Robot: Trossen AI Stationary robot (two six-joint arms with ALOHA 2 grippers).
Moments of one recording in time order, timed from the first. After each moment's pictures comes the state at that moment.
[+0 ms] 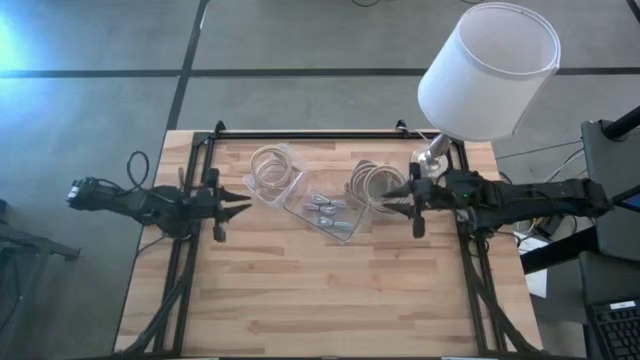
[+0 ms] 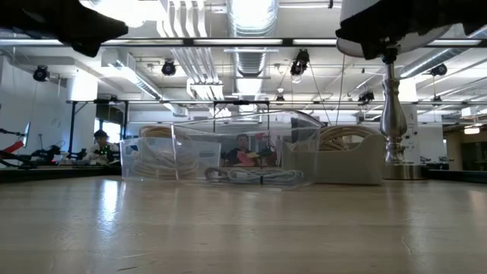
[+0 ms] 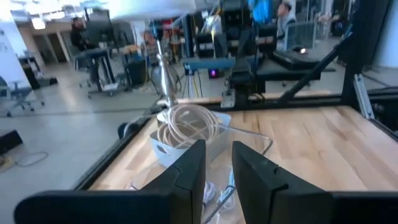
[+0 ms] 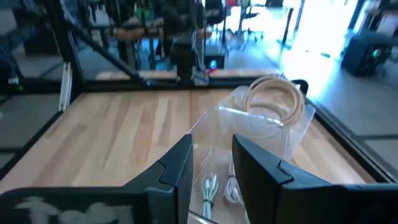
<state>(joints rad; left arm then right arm) -0.22 0.30 0.33 -0.06 -0.40 0.10 -0.02 0.75 0.51 0.05 0.01 0.04</state>
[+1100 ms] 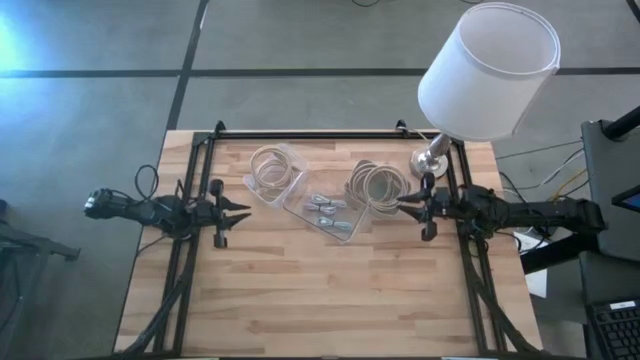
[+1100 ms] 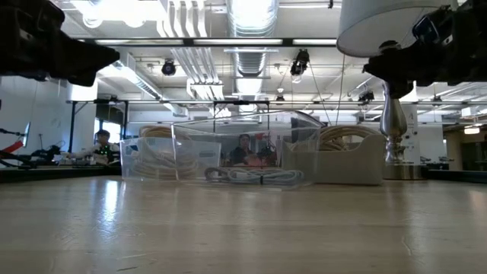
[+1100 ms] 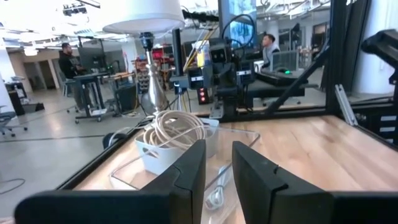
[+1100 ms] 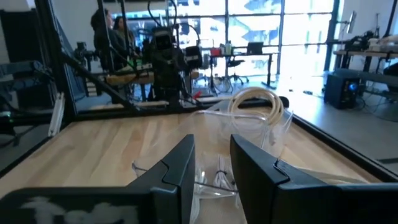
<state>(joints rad) -0.22 0.00 0.01 0.08 -0.34 0.14 -0.09 0.35 0.01 0.39 0.00 0.08</state>
